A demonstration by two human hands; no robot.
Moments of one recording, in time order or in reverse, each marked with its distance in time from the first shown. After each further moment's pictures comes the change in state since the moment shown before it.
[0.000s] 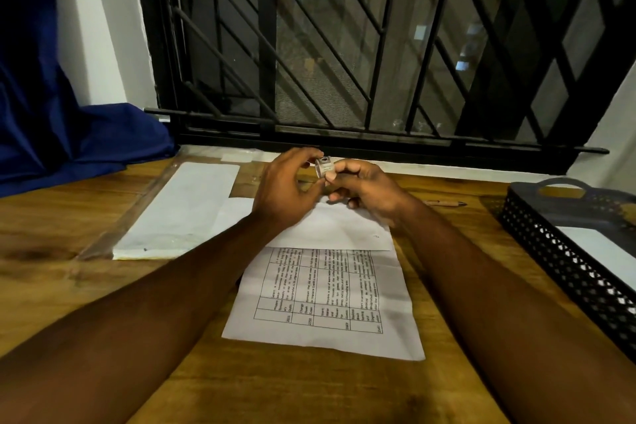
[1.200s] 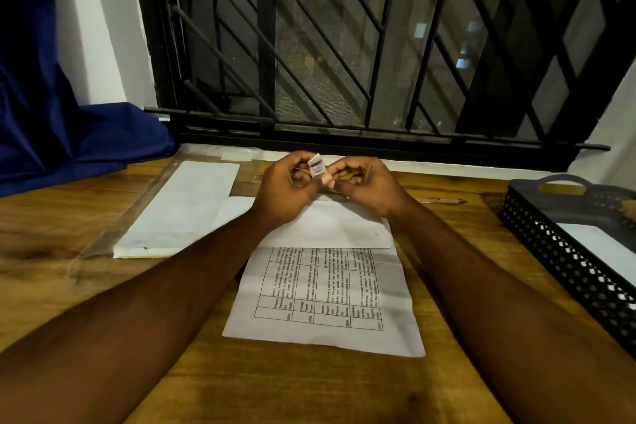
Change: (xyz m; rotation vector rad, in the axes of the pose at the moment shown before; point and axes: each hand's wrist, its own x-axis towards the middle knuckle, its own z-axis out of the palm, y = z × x) left_hand 0.001 -0.009 0.005 -0.363 -0.084 -0.277; right_hand 0.006 0.012 -0.010 -0.356 0.059 -0.279
